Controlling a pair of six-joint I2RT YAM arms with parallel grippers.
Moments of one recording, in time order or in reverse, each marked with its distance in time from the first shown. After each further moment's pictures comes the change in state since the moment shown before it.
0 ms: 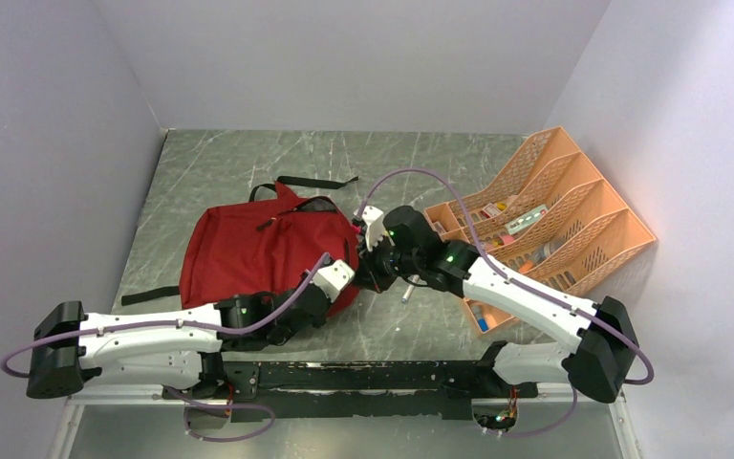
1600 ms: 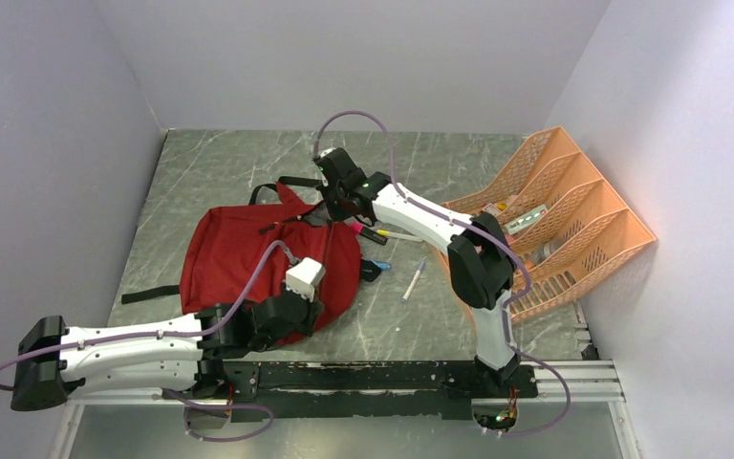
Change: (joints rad) left arm 0.011 -0.158 -0.148 -0.008 0.086 -0.379; right arm -0.094 0.765 0.723 -0.123 0.471 -0.013
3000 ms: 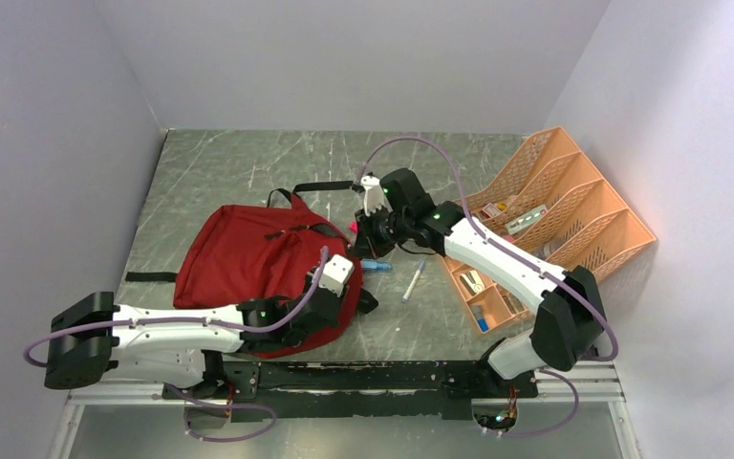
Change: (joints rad) left arm -0.017 0.281 0.097 0.193 -0.189 0.165; right arm -0.074 -0.520 -0.475 0.009 -0.562 -0.009
